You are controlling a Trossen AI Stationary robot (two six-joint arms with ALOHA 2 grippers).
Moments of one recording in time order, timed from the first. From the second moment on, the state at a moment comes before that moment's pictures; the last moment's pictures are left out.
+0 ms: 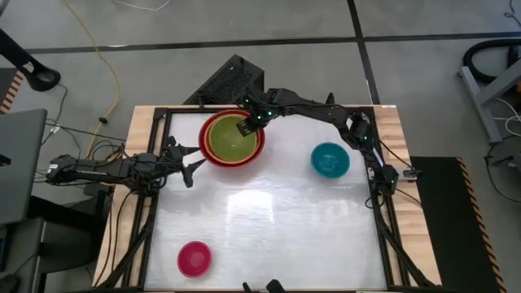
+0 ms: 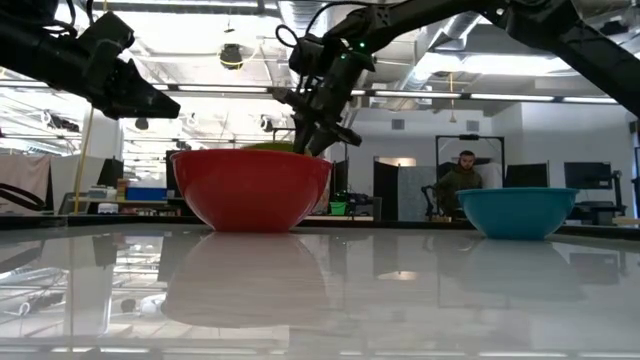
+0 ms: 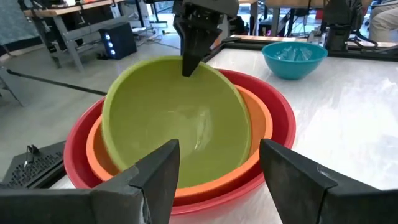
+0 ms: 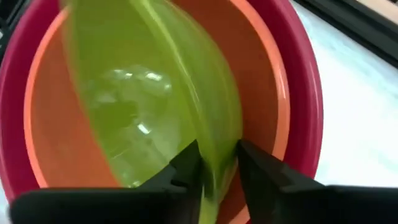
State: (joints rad) left arm -0.03 0.31 0.20 -0.05 -0.55 -0.02; right arm -0.43 2.20 2.12 -0.91 -0.11 0.50
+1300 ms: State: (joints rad) left arm -0.03 0.31 0.20 -0.05 -0.54 -0.02; right arm -0.38 2.09 2.16 -1.06 0.08 0.30
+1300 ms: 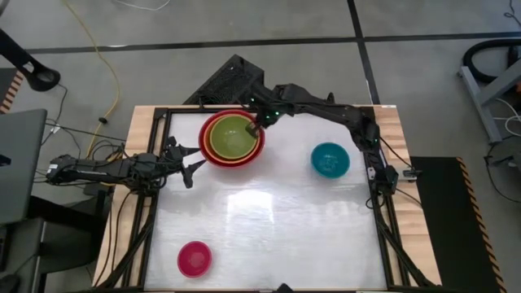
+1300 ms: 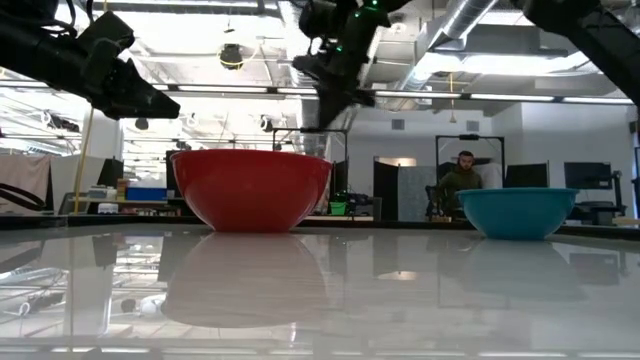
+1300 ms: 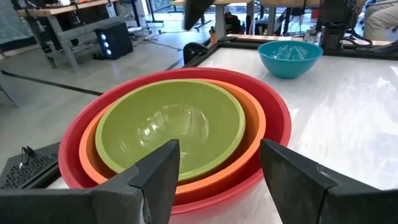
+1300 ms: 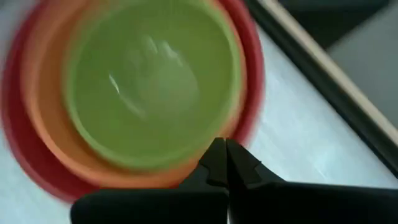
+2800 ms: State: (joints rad) left arm -0.03 0.31 0.20 -0.06 -0.54 -0.03; right arm -0.32 1.99 1.96 -0.88 0.34 0.31
